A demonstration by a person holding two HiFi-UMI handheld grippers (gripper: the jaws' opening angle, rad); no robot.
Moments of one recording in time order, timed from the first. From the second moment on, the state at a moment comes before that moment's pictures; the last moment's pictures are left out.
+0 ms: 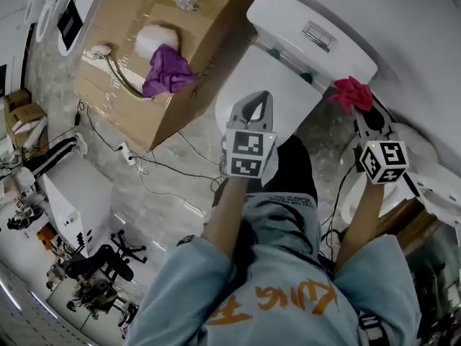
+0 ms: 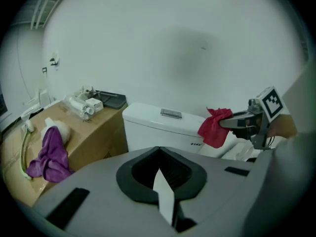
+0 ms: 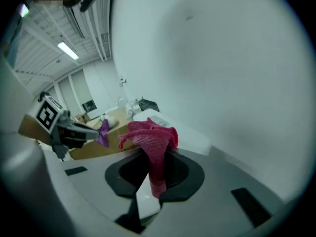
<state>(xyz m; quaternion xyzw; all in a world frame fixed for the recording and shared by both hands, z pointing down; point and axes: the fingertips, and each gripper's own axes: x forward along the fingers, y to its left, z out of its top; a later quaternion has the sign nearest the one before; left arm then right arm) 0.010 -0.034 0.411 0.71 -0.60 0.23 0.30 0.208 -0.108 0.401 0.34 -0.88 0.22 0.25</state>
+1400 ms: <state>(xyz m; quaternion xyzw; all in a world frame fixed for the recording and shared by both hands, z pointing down) -0.132 -0.105 0.549 0.76 -0.59 0.14 0.25 -0.099 -0.184 0.519 0.41 -0.89 0.19 0.10</state>
